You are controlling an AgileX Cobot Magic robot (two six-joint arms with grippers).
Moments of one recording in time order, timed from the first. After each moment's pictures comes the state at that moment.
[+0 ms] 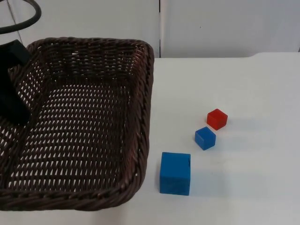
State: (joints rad) right arm 0.12 0.00 -0.52 0.00 1.09 -0.07; left arm 0.02 1.48 -0.89 -0.56 0.98 0.34
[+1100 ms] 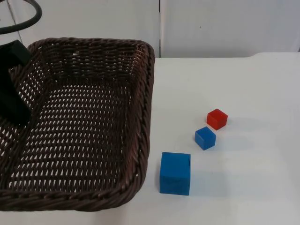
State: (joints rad) right arm 0.12 0.75 -0.77 0.02 0.88 -0.14; left arm 0.02 1.48 -0.89 -0.56 0.98 0.34
